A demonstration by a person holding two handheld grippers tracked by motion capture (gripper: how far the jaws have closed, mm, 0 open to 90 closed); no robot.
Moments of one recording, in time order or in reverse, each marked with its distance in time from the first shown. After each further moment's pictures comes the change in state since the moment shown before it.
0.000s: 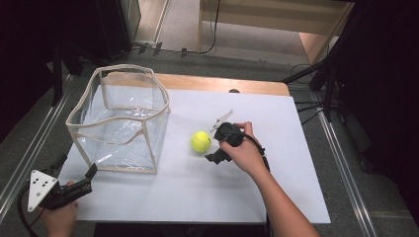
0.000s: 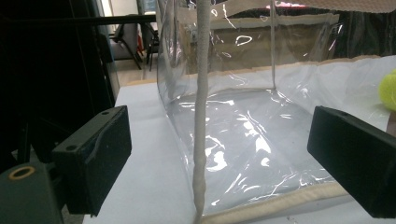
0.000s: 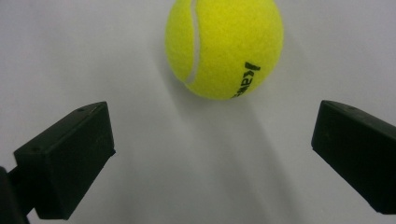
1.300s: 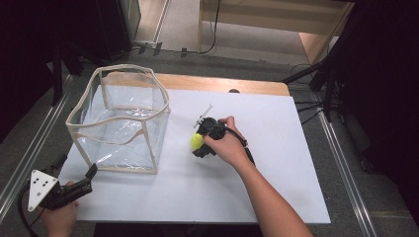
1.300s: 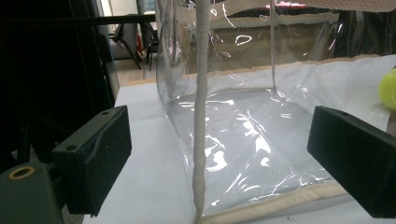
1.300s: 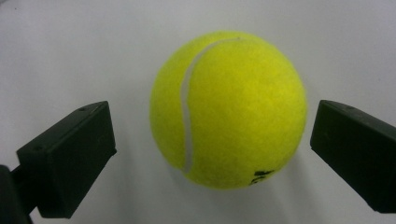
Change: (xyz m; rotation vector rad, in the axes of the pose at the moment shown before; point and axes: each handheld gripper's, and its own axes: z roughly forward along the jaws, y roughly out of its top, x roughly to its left) left arm 0.000 0.000 0.001 -0.001 -0.002 0.003; right arm -0.002 0.042 0.037 0.088 0.000 -0.022
